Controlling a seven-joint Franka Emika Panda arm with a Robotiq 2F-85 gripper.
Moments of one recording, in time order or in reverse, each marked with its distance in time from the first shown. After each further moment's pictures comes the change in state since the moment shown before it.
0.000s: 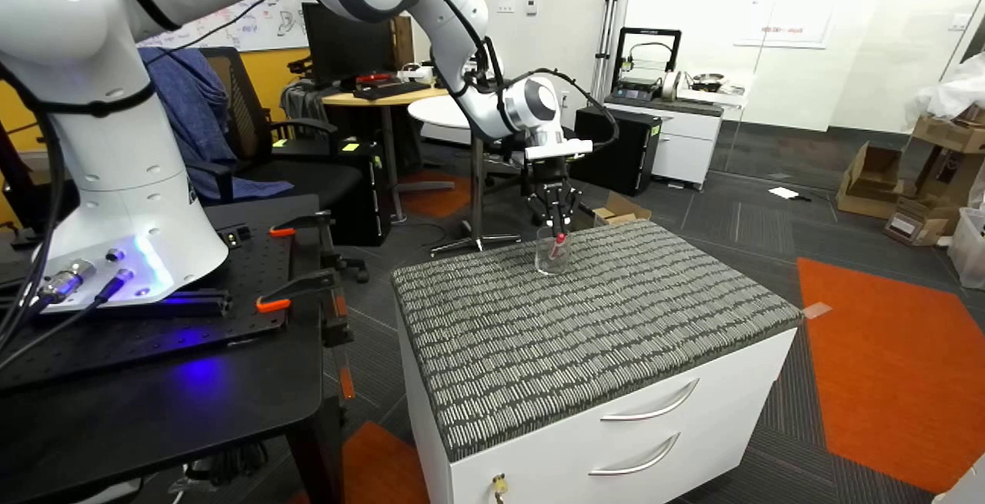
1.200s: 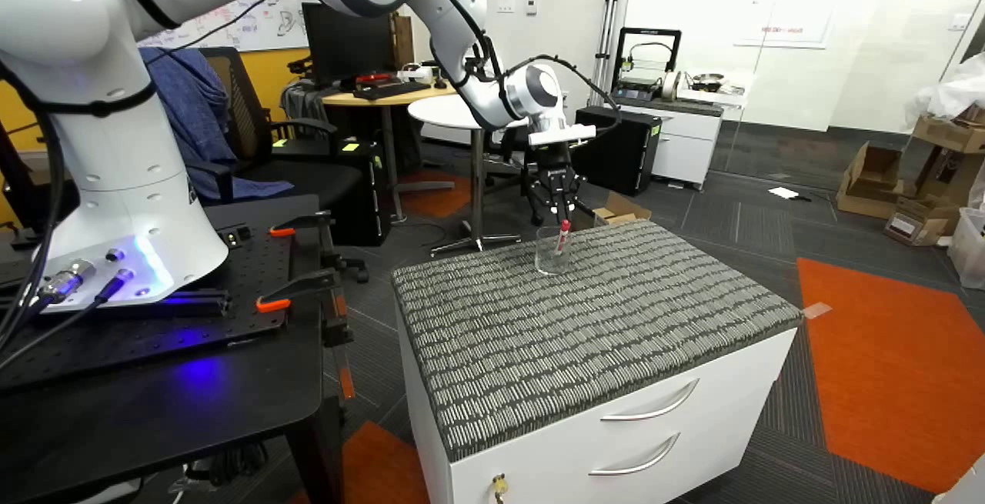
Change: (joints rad) arm 0.014 -0.023 0.000 0.032 0.005 -0.044 -0.018
